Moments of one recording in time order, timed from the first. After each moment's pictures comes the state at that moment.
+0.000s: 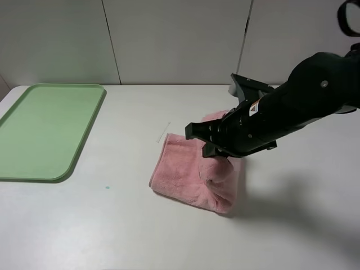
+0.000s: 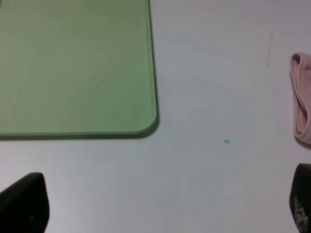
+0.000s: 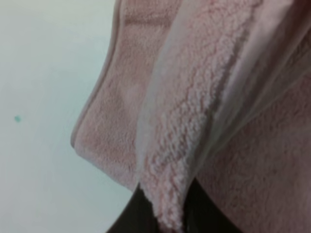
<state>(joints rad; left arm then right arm) -0.09 -0.01 -0.49 0.00 1.05 -0.07 0.66 1.56 -0.77 0.35 0.31 0.23</state>
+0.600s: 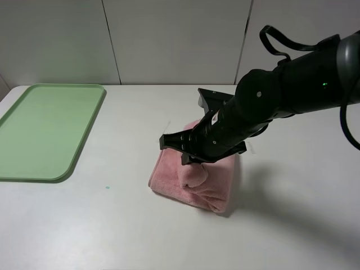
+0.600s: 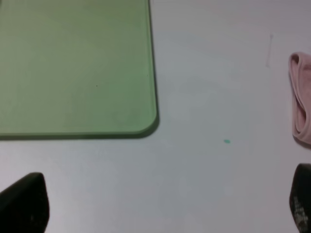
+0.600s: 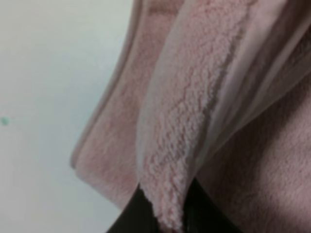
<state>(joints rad) -0.09 -0.01 -0.49 0.00 1.05 -0.07 0.72 1.78 -0.90 0.36 0.28 0.22</state>
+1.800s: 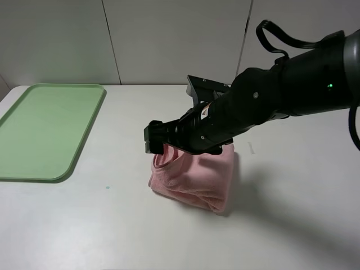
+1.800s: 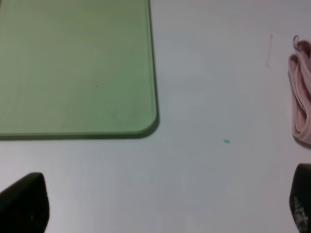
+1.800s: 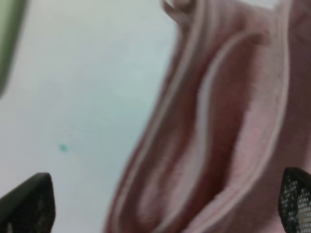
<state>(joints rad) -0.09 -0.01 -0.49 0.00 1.05 -0.07 0.79 1.73 -0.91 0.37 0.16 0.21</state>
